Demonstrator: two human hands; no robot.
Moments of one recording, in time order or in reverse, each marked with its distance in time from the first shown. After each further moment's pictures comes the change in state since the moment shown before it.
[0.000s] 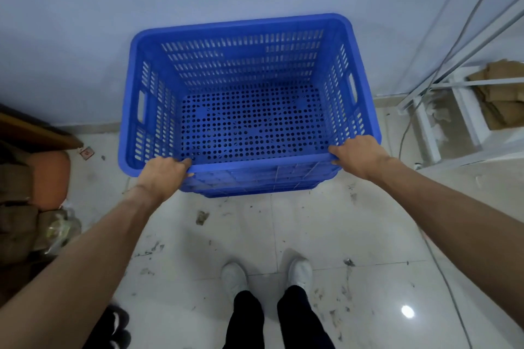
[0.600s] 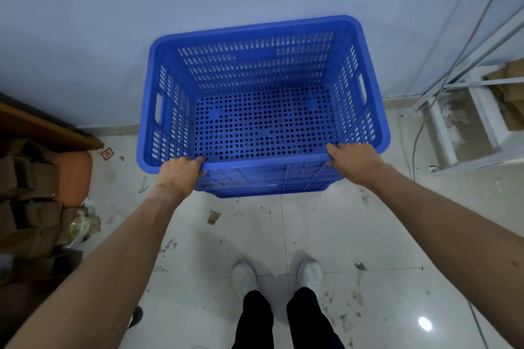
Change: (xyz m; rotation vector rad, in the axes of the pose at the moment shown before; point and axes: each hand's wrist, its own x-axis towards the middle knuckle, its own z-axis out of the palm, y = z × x) left_hand -0.004 0.012 0.001 -0.226 -0.071 -0.142; right_hand 0.003 -0.026 0.011 0.152 0.089 0.004
